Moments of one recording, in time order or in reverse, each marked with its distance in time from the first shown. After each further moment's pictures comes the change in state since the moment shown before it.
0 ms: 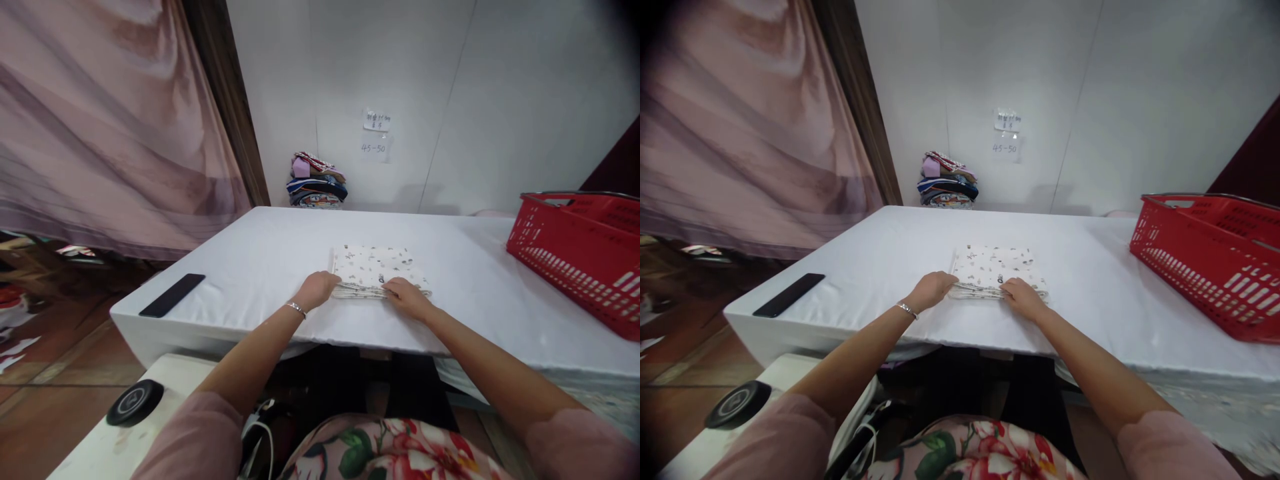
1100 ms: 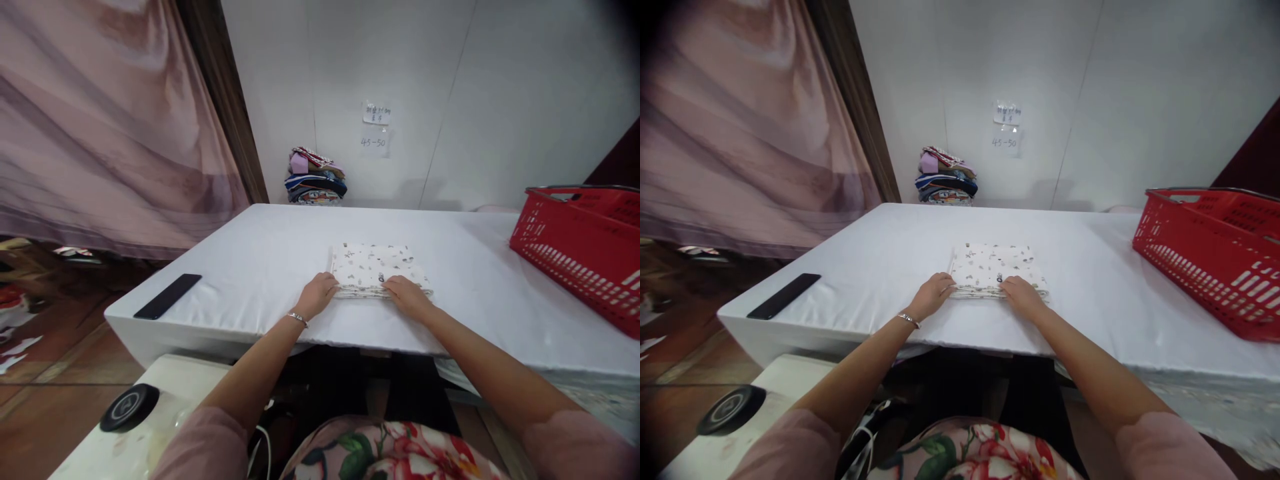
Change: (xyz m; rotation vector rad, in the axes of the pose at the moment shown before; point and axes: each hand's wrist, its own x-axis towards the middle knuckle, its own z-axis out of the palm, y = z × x) left_hand -0.009 0.001 0.031 -0.356 0.195 -0.073; right_hand 0.002 -0.010 -0.004 -0.086 -0.026 0.067
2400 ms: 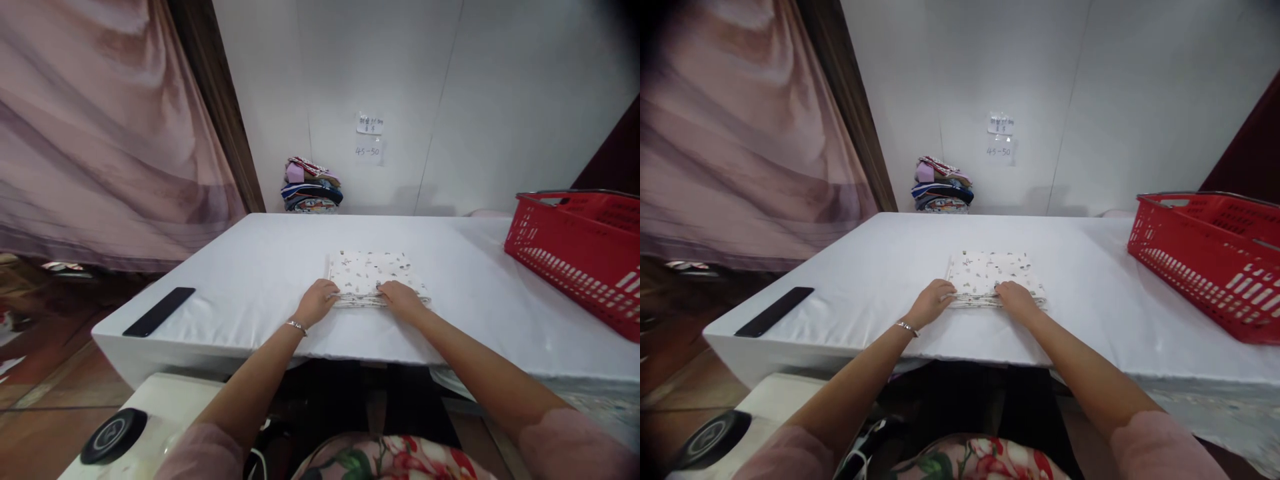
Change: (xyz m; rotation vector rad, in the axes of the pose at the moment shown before) left_hand 0.011 -0.004 0.004 -0.077 0.066 0.058; right_hand 0.017 -0.003 0.003 -0.131 -0.074 0.096
